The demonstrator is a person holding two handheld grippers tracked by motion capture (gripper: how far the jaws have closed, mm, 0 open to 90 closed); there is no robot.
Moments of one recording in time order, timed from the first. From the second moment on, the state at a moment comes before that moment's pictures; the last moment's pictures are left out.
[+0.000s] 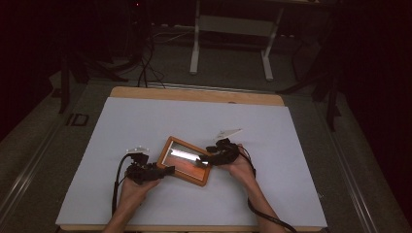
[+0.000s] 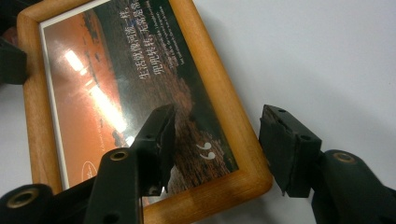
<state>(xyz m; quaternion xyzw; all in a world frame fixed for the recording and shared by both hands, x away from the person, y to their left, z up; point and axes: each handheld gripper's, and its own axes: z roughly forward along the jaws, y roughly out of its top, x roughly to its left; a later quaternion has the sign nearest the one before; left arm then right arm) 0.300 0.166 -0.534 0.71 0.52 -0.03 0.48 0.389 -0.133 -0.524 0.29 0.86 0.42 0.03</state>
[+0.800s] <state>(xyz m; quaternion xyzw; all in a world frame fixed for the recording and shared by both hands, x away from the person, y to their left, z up) 0.323 0.130 -0.470 0.75 0.44 0.02 0.49 0.382 -0.155 -0.504 0.27 0.85 0.45 0.04</state>
